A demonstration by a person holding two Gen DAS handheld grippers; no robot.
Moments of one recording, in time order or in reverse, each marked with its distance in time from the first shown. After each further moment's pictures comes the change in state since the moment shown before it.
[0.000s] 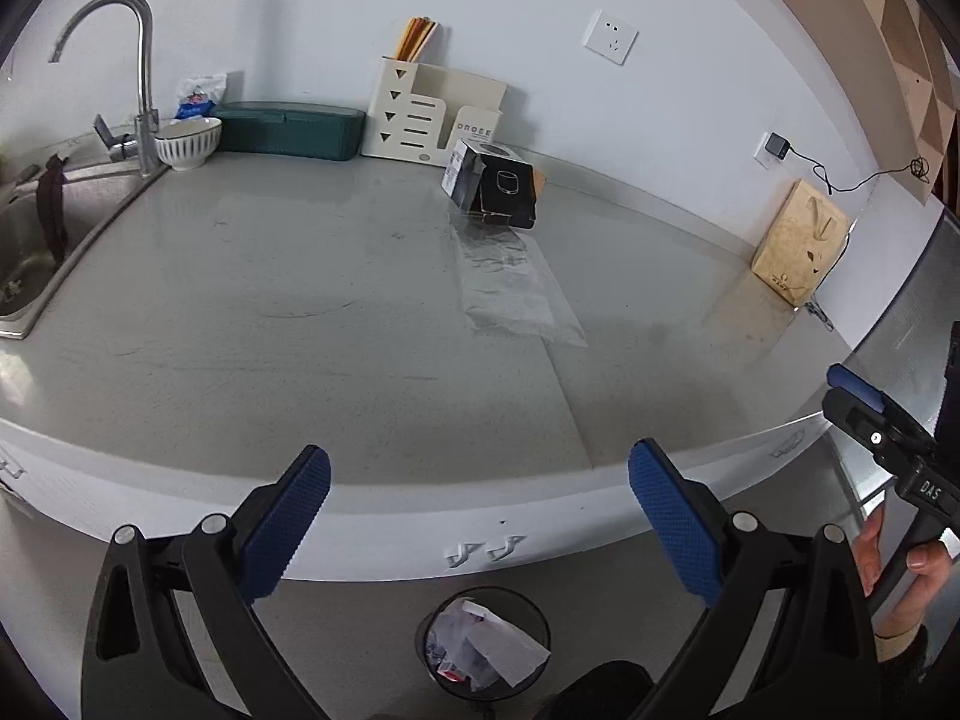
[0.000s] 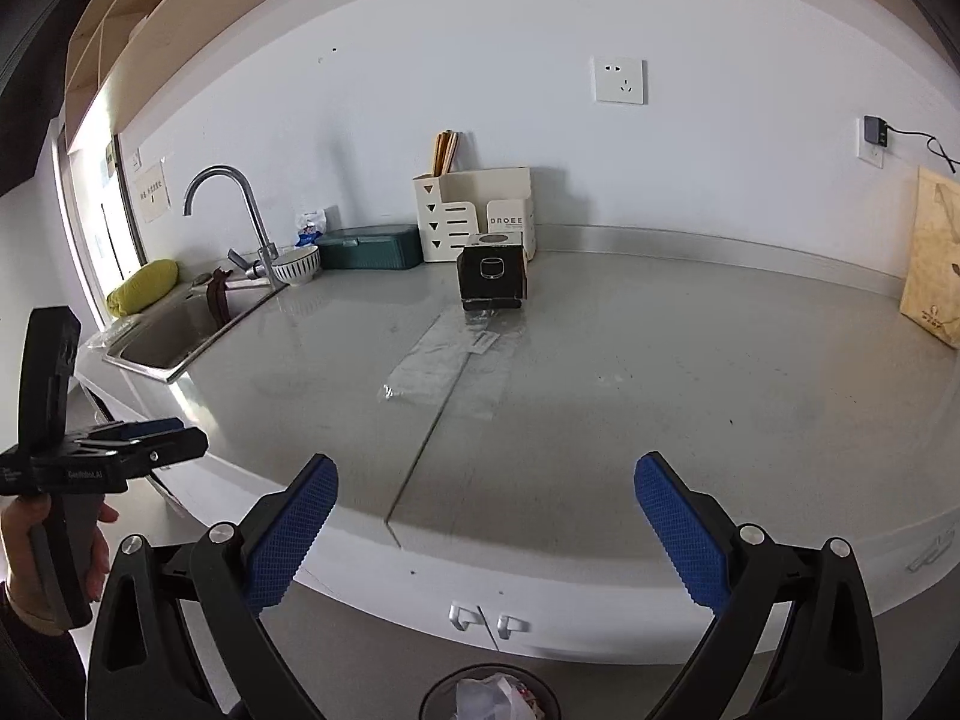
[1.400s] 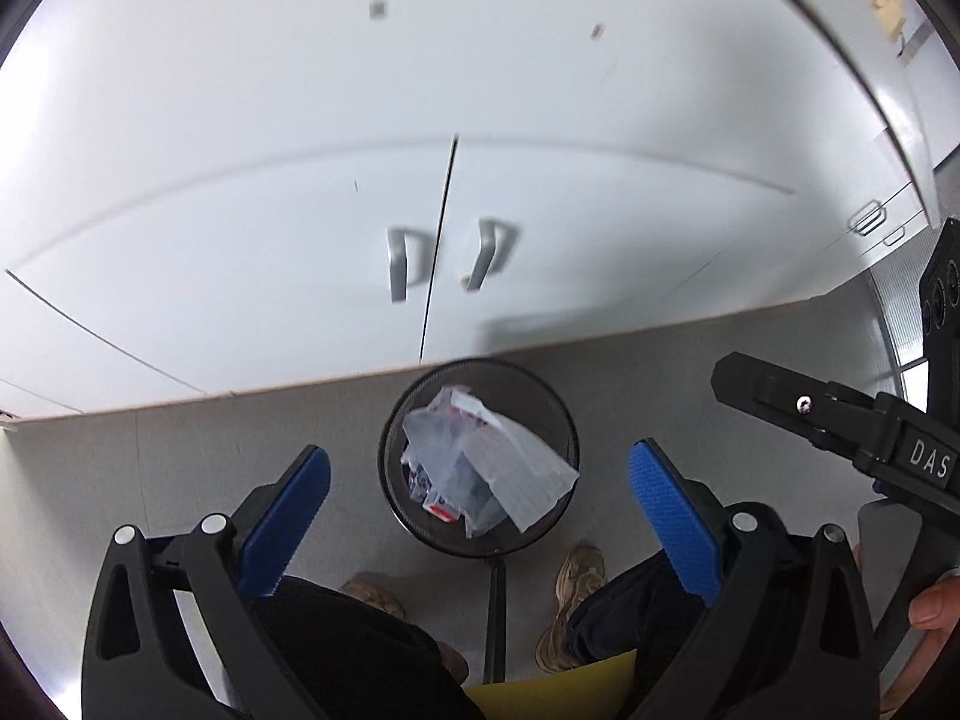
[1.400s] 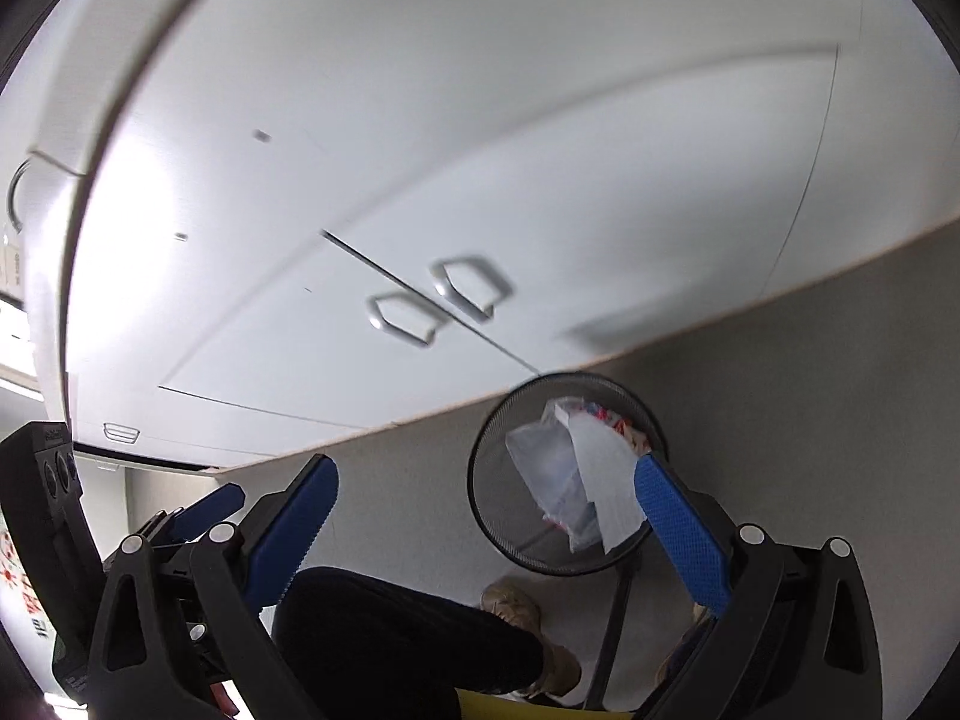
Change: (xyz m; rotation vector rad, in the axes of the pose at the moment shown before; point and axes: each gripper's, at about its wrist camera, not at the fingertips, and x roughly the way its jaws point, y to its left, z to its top) left arm 0.181 -0.054 -0.259 0.094 0.421 0.109; right arm 0.111 -0.070 -0.304 0.552 0.504 0.010
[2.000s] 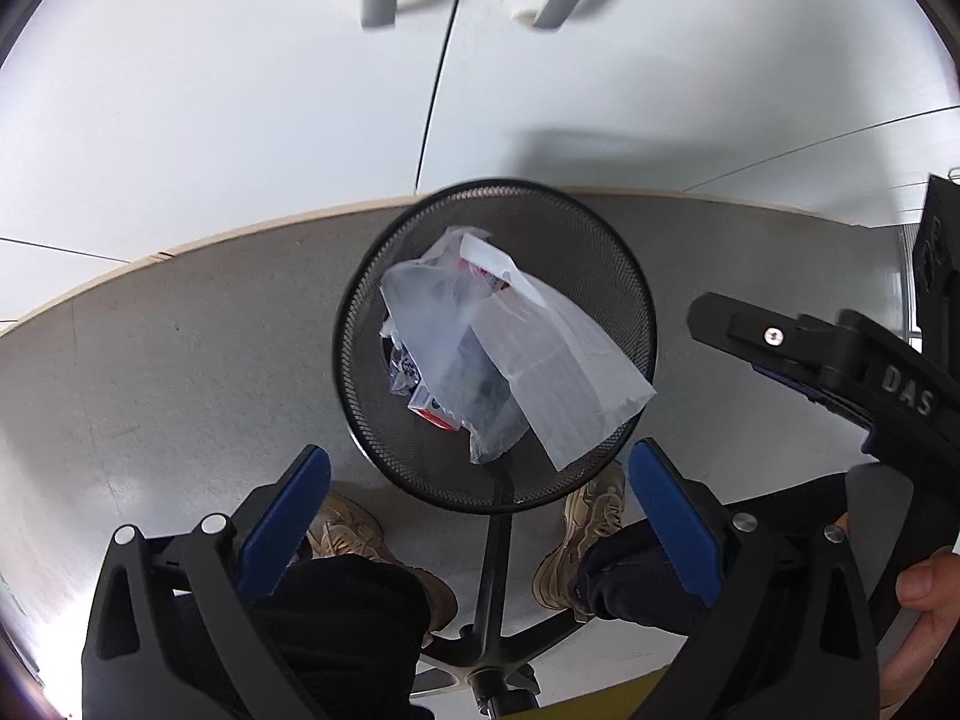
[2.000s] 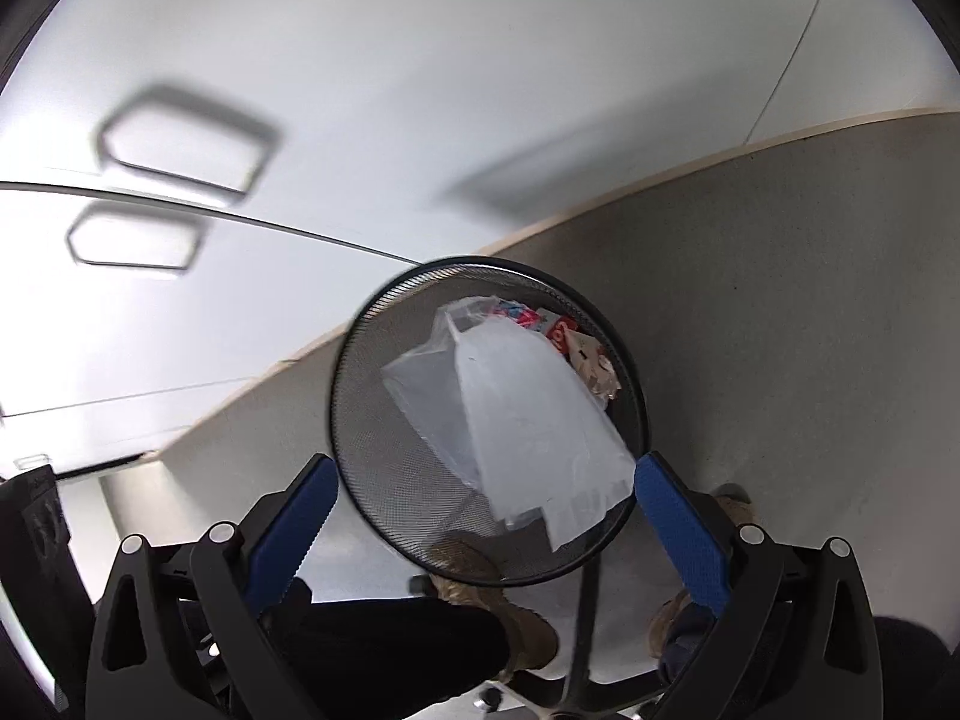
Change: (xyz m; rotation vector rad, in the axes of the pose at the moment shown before) left arm 0.203 0.029 -0.038 -0.074 0.405 -0.025; right arm 0.190 -0.094 -0.022 0.179 0.299 -0.109
